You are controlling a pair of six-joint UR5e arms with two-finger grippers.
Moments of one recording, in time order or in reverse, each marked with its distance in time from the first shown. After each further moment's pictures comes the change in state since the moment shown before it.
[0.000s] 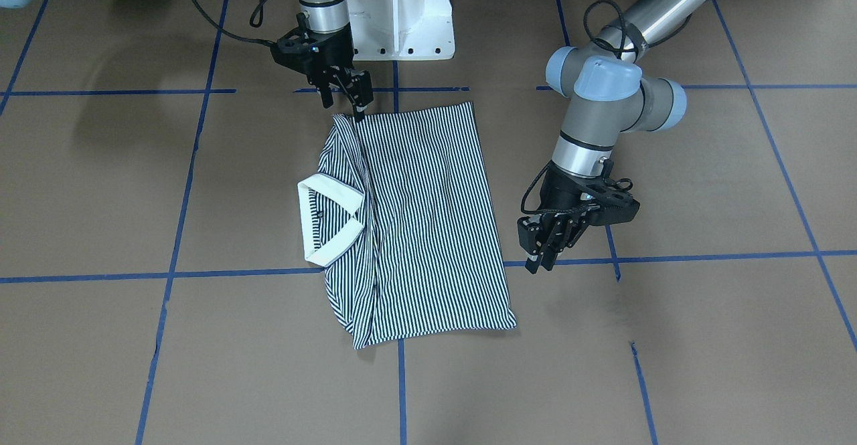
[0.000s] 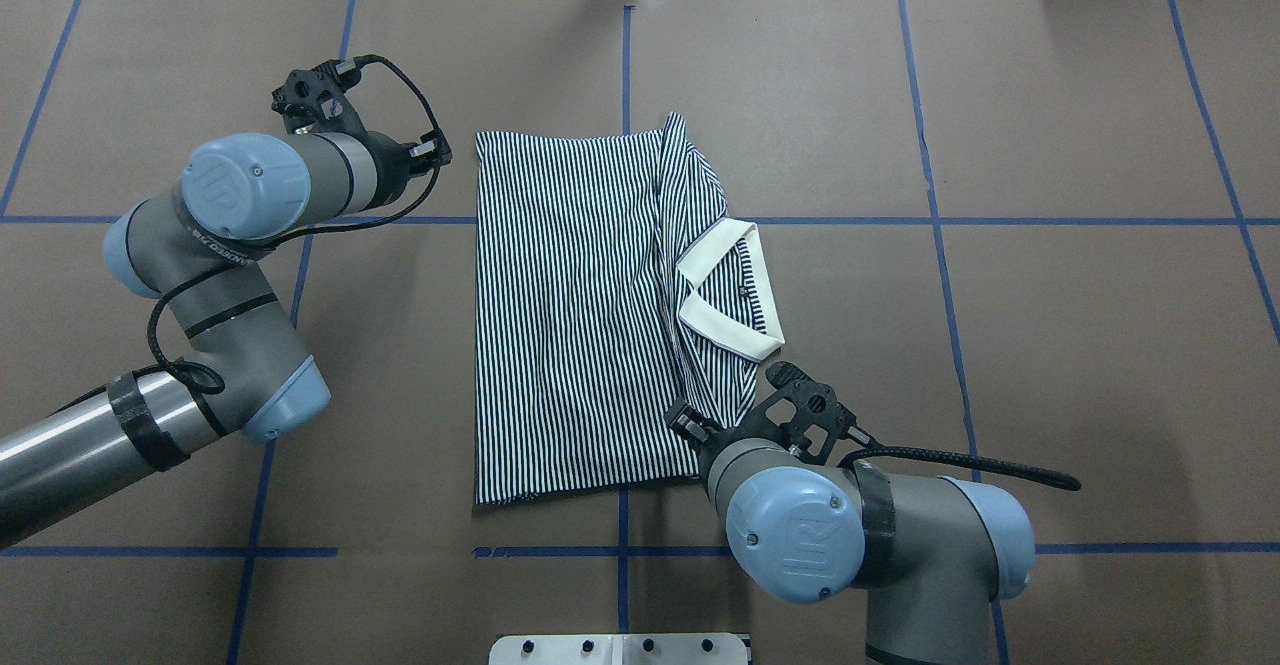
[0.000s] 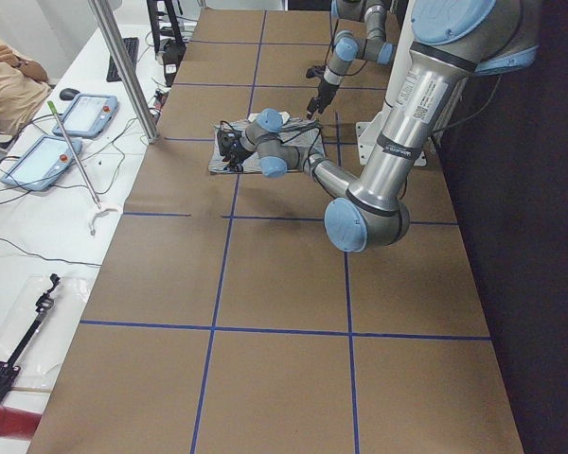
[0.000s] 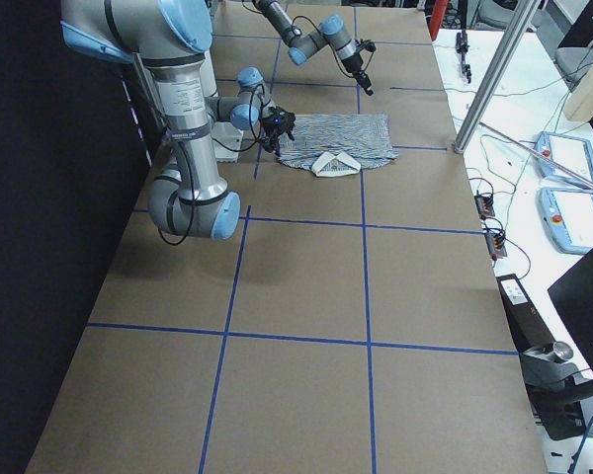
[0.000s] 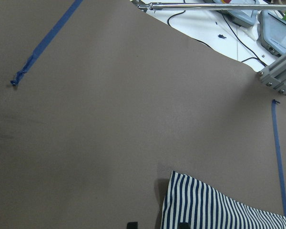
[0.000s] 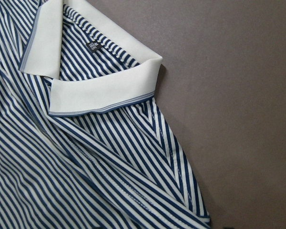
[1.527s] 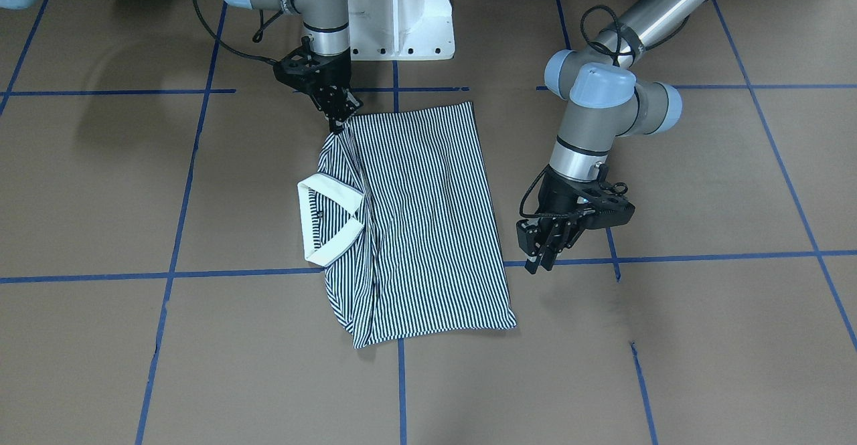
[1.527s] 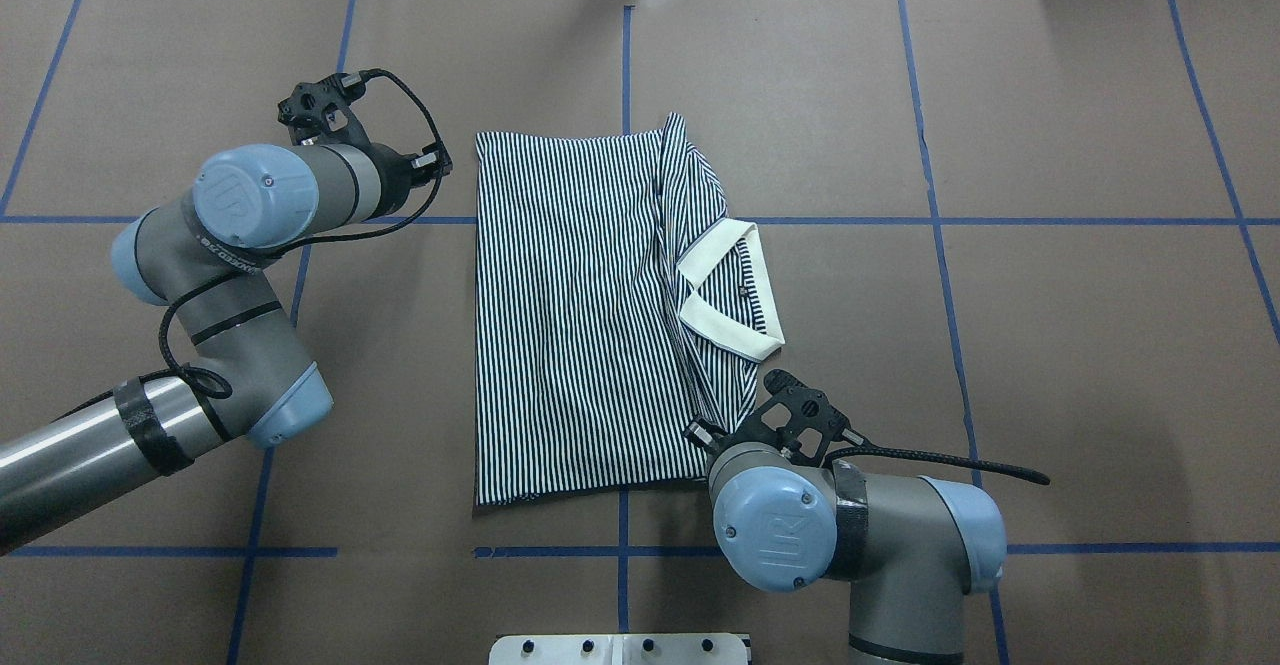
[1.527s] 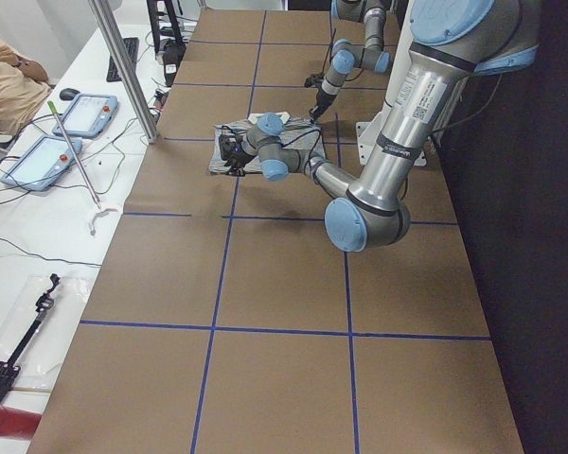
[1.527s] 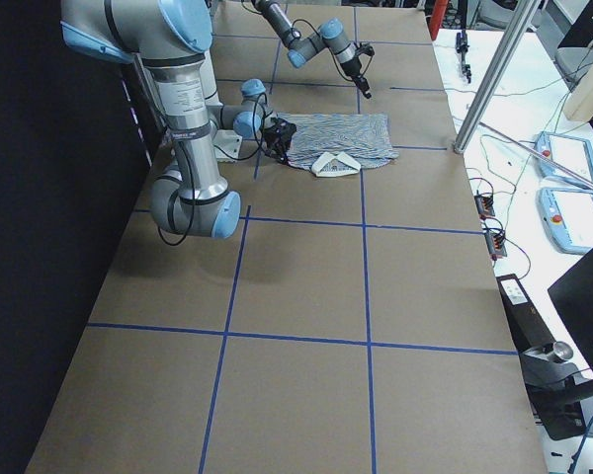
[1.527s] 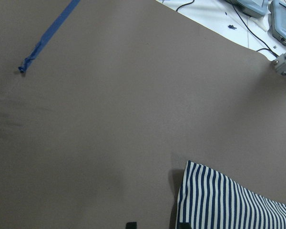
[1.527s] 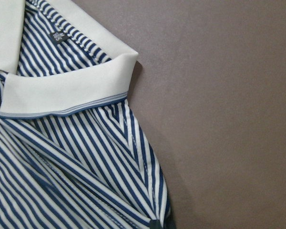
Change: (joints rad) left arm 0.009 0.000 0.023 0.000 0.003 0.001; right arm -0.002 0.006 -0.068 -0.014 0.007 -0.015
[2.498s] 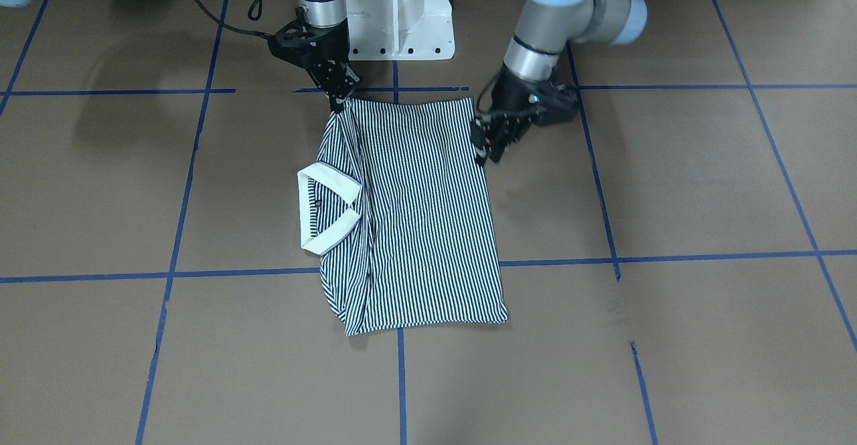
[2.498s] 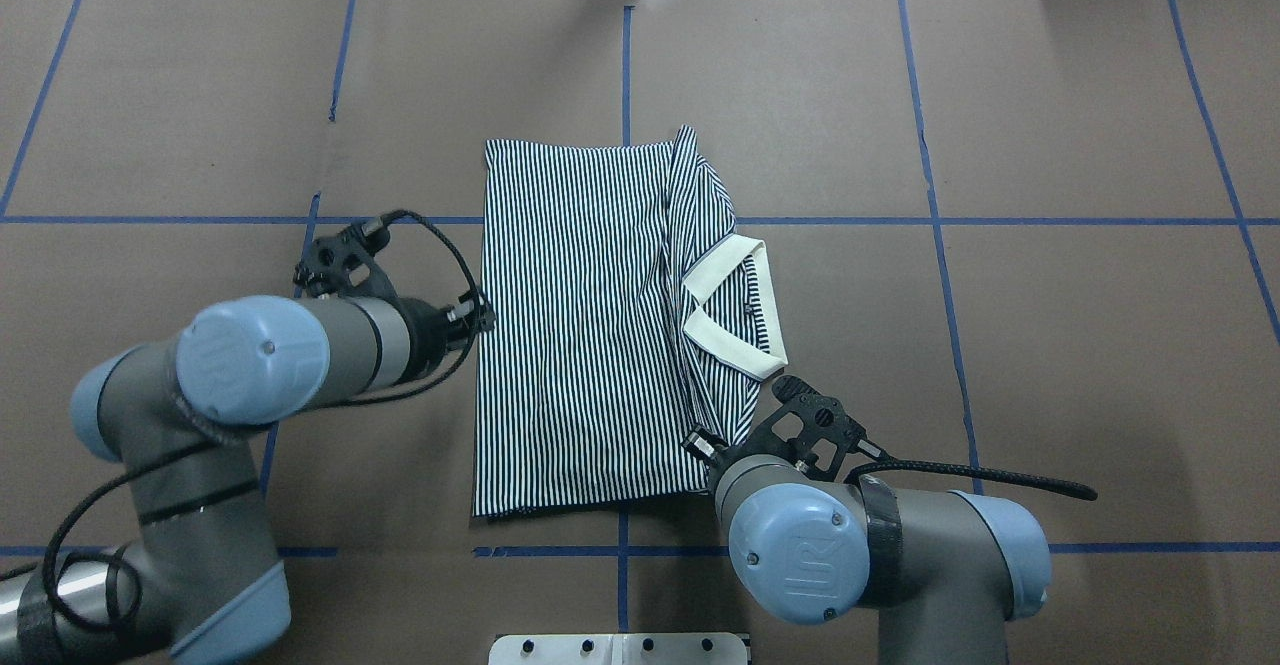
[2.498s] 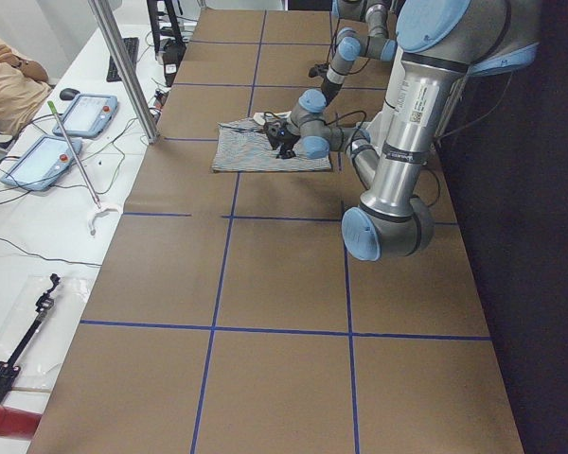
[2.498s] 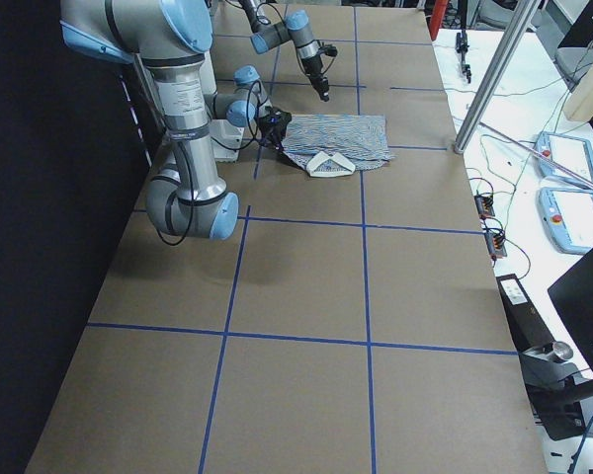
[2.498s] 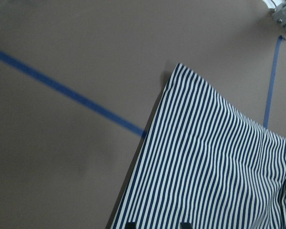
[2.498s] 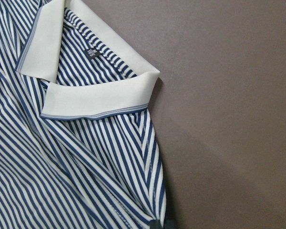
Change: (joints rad) left arm 0.285 0.161 -0.468 0.343 -0.018 -0.341; right arm -0.023 -0.017 0.125 -0.072 -0.002 0.009
